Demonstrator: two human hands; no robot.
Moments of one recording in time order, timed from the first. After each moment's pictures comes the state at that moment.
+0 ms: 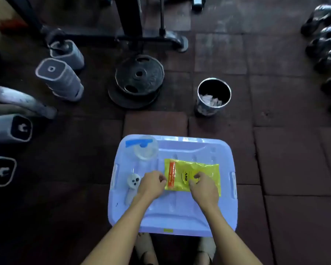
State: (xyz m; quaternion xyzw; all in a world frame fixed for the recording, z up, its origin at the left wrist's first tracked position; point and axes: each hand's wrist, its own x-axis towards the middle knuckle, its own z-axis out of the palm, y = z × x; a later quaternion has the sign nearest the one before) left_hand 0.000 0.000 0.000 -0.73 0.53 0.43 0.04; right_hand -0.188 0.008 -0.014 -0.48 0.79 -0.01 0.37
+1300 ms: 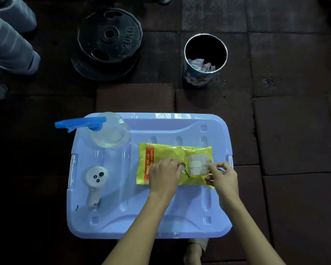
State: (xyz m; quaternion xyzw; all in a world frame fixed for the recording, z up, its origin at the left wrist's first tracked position) left_hand -0.122 -0.005 -0.132 -0.69 0.69 0.21 -0.01; right_hand -0.294 0.005 -0.116 -0.15 0.77 -0.32 0.52
